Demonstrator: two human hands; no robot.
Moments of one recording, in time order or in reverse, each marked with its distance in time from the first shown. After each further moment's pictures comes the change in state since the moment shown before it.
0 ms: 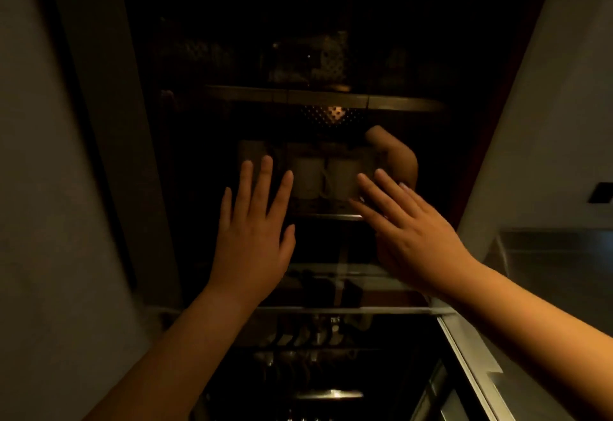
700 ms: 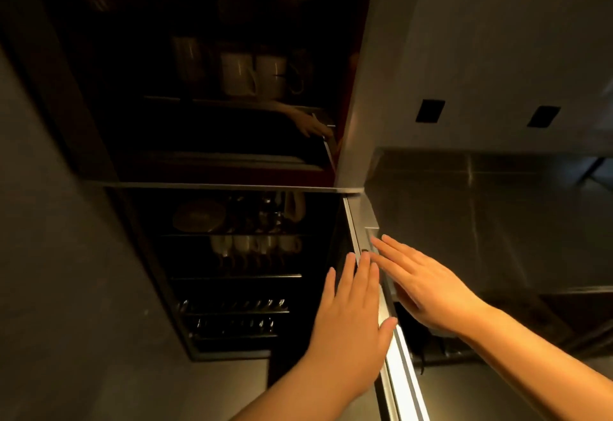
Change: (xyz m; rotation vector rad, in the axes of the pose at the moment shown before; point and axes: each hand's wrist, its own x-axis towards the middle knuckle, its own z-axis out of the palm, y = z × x) left_hand -0.199 0.307 -0.009 -0.293 -0.718 0.076; right_hand -0.306 -0.002 -0.014 0.367 -0.573 0.085
